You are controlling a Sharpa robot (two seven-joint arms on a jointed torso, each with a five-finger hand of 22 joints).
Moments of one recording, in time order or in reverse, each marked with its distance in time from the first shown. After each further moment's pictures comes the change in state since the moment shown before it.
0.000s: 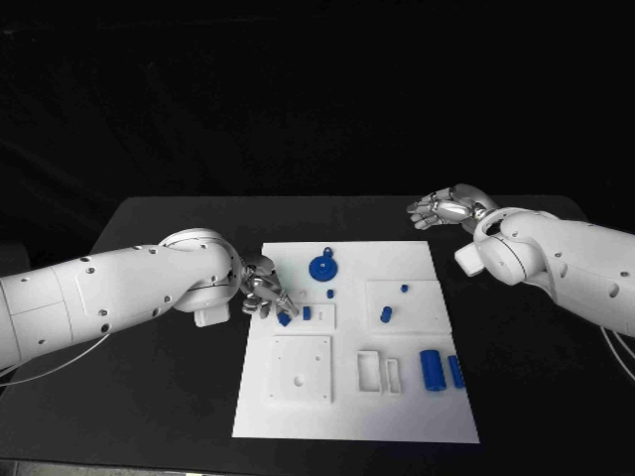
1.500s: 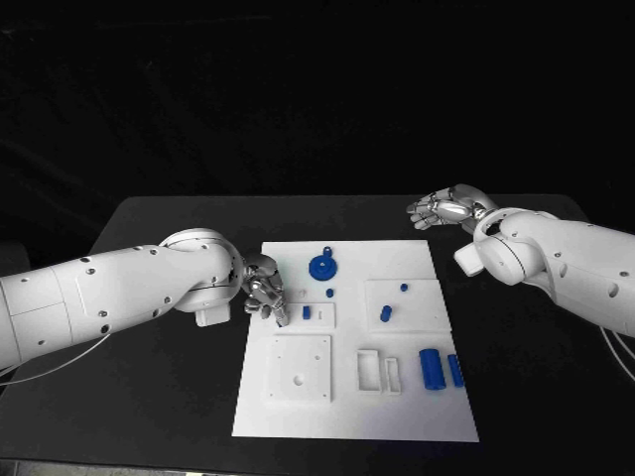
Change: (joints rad) left arm 0.000 0.000 0.000 0.008 -0.015 0.004 0.024; left_hand 0.253 0.102 0.024 -0.132 0.084 0.035 -0.002 -0.002 0.012 -0.005 0.005 0.009 0.000 -0.003 0.007 0.007 0.004 -0.001 0.000 0.000 0.000 -0.001; right arm -0.003 0.000 0.000 0.001 0.004 0.001 0.001; right_hand 0.000 0.000 0.000 0.000 0.004 -0.004 -0.004 0.000 -0.001 0.000 0.000 0.000 0.000 -0.001 0.001 0.000 -0.002 0.000 0.000 0.000 -0.004 0.001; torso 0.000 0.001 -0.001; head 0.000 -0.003
